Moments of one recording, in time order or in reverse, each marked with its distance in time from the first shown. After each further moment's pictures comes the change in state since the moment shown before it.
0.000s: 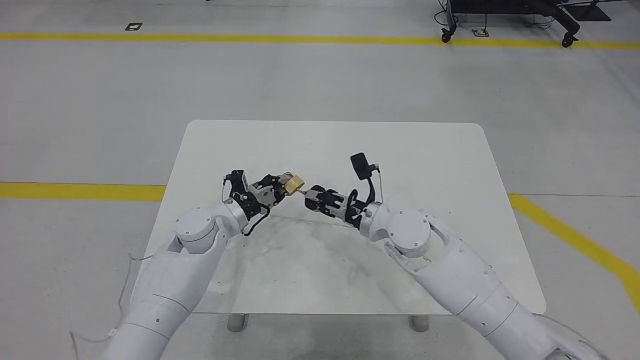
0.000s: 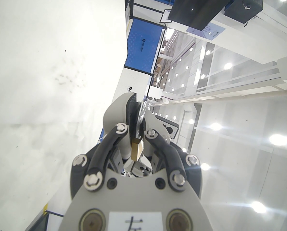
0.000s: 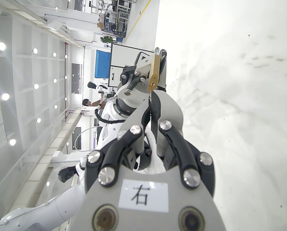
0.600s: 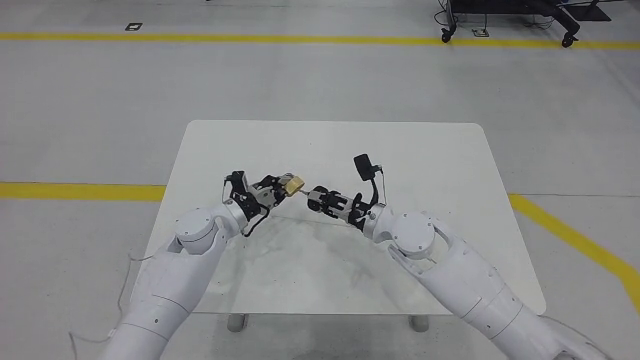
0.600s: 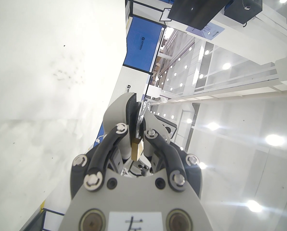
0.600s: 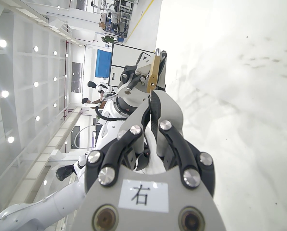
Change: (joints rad) left arm 0.001 0.006 0.005 -0.002 -0.026 0.005 0.000; right arm -0.012 0.029 -0.003 -0.020 0.007 -0.031 -0.008
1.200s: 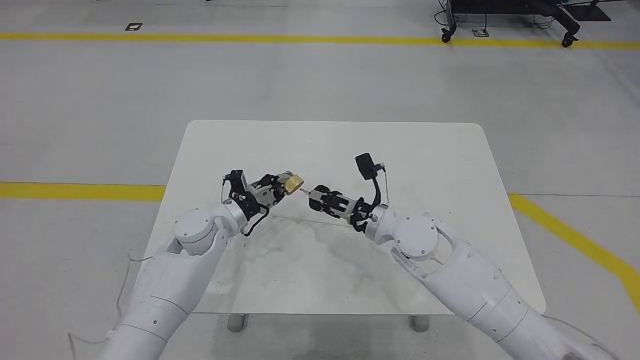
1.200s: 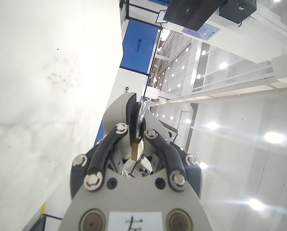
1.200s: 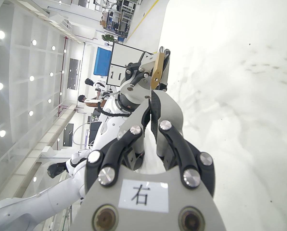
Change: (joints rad) left arm 0.007 0.009 0.003 -0.019 -0.008 -0.012 0.009; right arm -0.002 0.030 -0.016 -0.048 -0.026 -0.009 -0.033
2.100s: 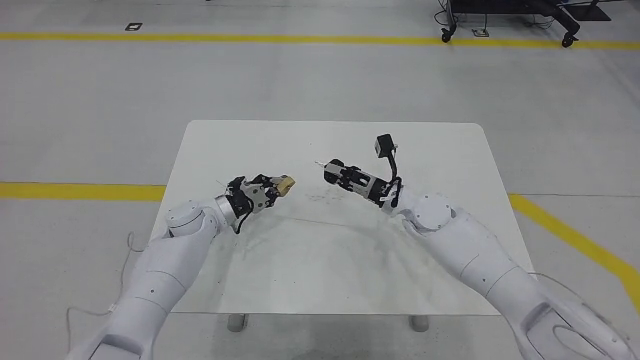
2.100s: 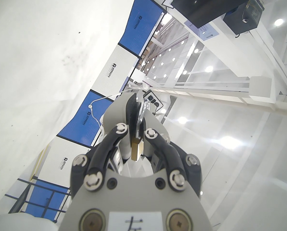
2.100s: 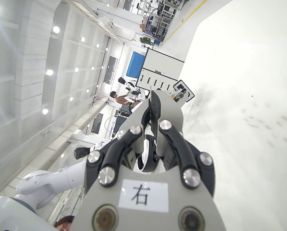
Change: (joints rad) left arm -0.175 -0.023 0.063 0.364 -0.232 0.090 -0.292; right arm 0.231 -0.053 -0.126 0.517 0.312 -0.573 0.141
